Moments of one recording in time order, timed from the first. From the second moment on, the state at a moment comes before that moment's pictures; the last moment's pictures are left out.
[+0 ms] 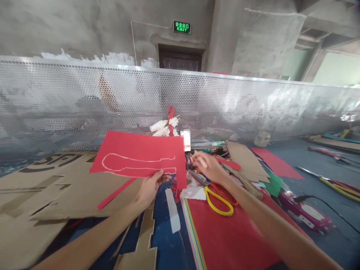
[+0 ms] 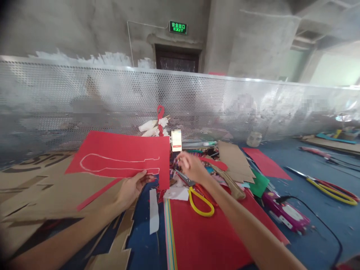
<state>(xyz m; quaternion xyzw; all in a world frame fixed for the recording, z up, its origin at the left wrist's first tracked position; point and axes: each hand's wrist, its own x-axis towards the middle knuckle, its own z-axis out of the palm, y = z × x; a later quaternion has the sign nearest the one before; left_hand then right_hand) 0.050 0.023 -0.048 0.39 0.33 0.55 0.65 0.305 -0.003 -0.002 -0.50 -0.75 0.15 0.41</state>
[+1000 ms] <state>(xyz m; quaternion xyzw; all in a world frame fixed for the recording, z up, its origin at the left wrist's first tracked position) 0.045 0.026 -0.074 0.51 0.43 0.54 0.52 0.327 -0.058 -0.009 -0.67 -0.74 0.05 -0.02</state>
